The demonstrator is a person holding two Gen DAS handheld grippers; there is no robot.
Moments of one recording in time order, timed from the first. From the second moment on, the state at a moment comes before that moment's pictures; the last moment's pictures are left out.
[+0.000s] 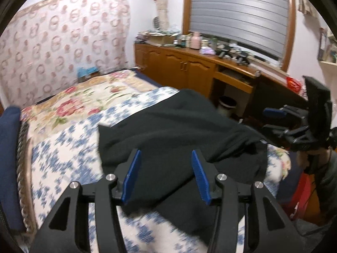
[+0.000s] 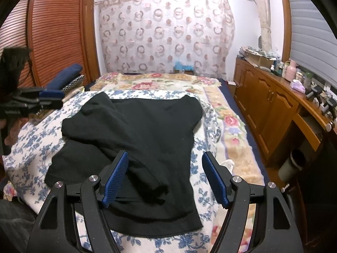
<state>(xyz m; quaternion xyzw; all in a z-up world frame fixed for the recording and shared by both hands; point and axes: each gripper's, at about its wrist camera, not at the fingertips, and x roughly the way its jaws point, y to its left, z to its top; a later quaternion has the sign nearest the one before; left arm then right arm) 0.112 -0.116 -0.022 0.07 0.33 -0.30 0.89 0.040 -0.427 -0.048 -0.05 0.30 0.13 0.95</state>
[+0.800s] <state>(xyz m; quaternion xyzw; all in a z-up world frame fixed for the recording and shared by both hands) 0.117 -0.024 -0.111 0.05 0.41 -0.18 0.89 0.083 -0.344 -0.069 -0.10 0.33 0.20 0.92</state>
